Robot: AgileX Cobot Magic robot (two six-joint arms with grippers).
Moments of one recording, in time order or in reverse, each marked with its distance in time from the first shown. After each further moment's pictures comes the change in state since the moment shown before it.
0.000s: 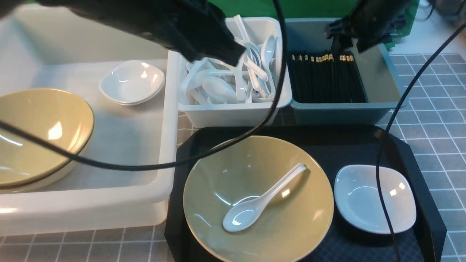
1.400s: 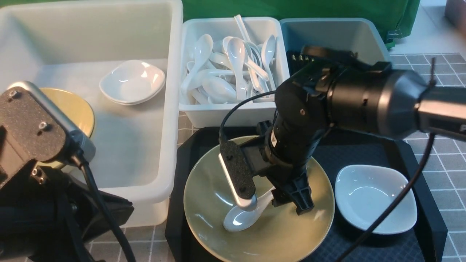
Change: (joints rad) right arm 0.542 -0.340 0.965 -0.094 -0.304 -1.064; left arm 0.000 -0.600 0.668 -0.064 0.094 0.002
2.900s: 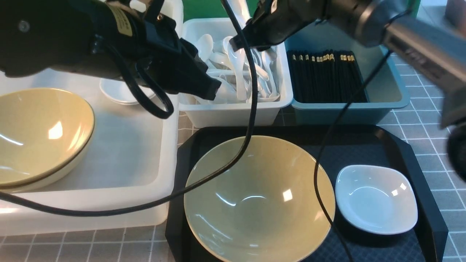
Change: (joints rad) right arm -0.248 0.378 -0.834 0.013 -0.167 1.134; left arm 0.000 0.539 -0.450 0.188 -0.214 -0.163
